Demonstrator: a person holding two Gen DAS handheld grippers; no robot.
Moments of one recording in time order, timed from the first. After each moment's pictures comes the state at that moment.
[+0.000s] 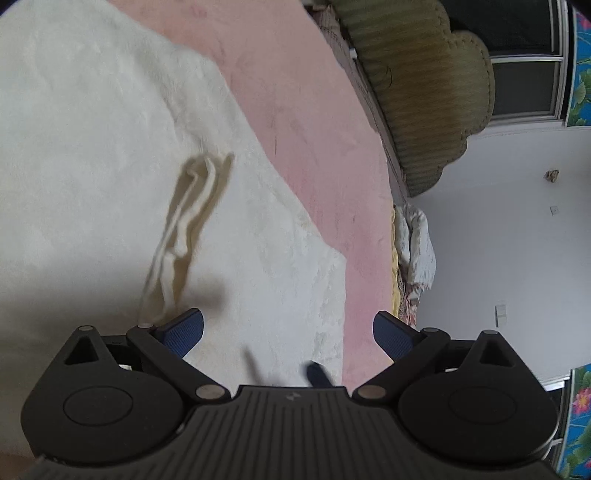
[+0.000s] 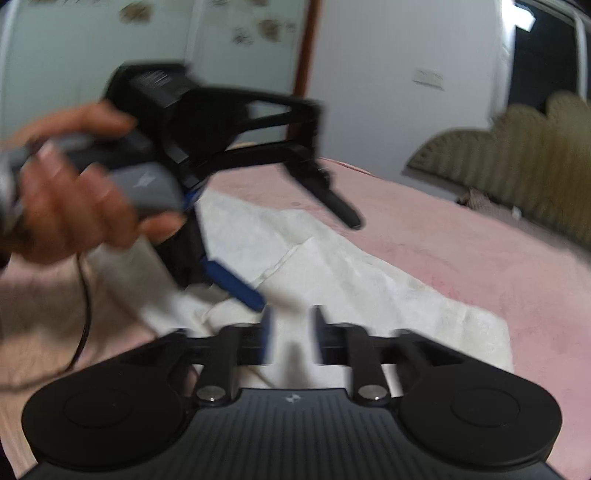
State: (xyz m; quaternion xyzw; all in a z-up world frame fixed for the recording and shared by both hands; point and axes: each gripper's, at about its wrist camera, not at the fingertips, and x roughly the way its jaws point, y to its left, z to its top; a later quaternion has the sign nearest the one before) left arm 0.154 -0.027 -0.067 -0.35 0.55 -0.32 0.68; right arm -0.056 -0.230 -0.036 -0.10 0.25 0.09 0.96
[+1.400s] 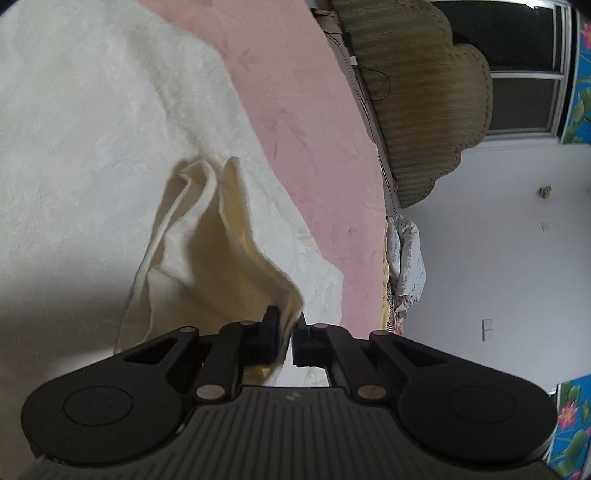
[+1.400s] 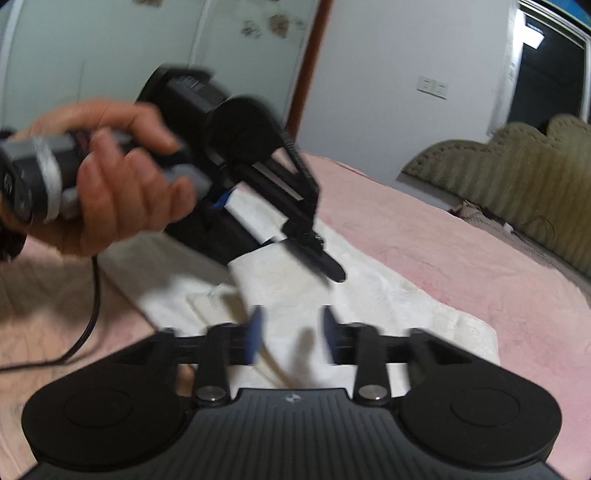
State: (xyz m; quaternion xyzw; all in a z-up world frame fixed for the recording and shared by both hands) left arm 0.169 -0.045 -0.091 -0.38 0.55 -0.33 0.67; right arm -0.044 -0.235 -0.044 -0.13 0.26 0.08 0.95
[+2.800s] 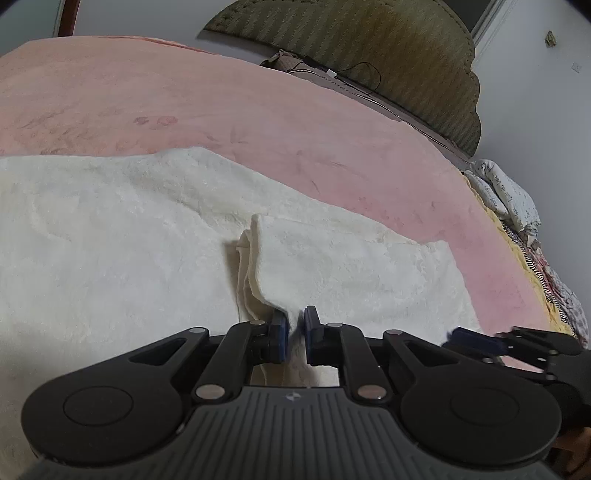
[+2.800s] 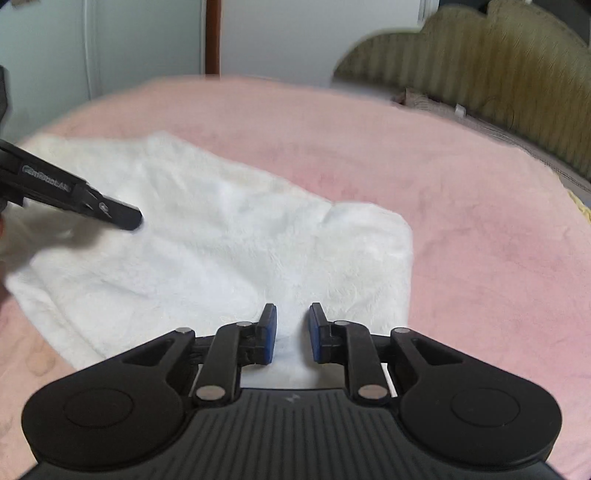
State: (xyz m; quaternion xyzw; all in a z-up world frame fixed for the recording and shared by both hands) left arm 0.134 -0.061 -0.070 -0.08 0.43 -0.29 0.85; right arm -0.012 -0.349 -0.054 0.00 0.38 -0.02 0.92
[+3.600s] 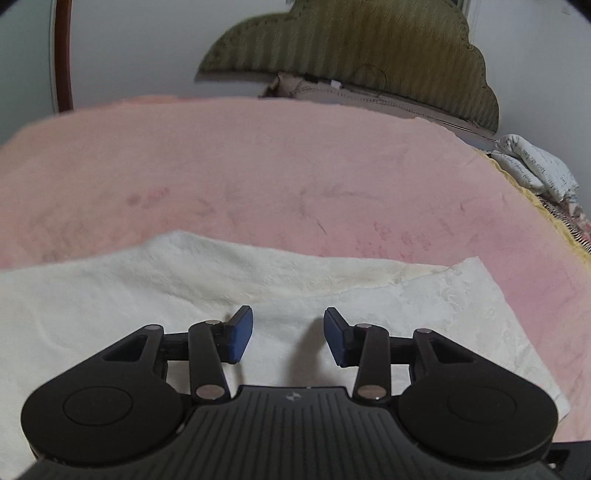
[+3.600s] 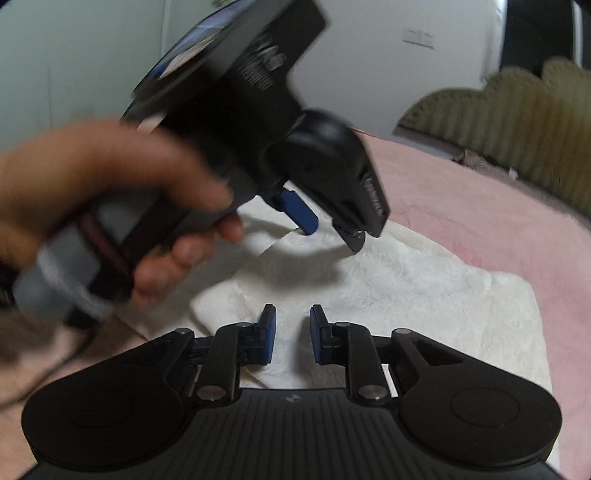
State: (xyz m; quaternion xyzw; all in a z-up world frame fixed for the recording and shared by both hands) left arm 0.137 -0.106 -0.041 0.05 0.37 -0.24 0.90; right arm -0.009 -0.222 -0.044 -0.04 0.31 0.05 0.95
